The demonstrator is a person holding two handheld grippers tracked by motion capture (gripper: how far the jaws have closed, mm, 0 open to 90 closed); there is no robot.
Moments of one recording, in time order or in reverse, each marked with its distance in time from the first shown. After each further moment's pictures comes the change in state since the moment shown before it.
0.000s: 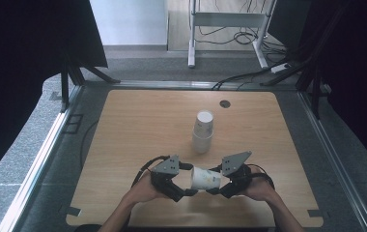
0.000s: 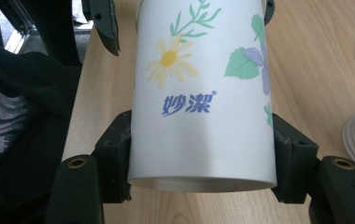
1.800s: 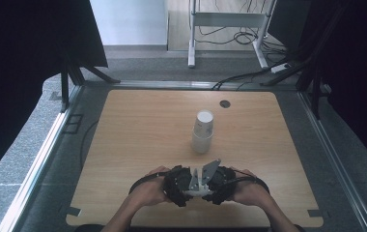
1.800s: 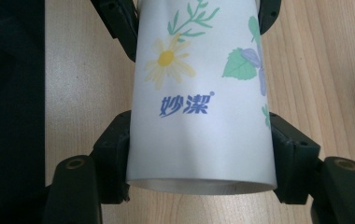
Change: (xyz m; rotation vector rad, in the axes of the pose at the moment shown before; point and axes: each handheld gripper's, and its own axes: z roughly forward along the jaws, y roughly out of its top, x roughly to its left) left arm -0.031 0.023 0.038 0.615 0.214 0.197; right arm 0.019 0.031 0.036 0.387 -0.070 -0.032
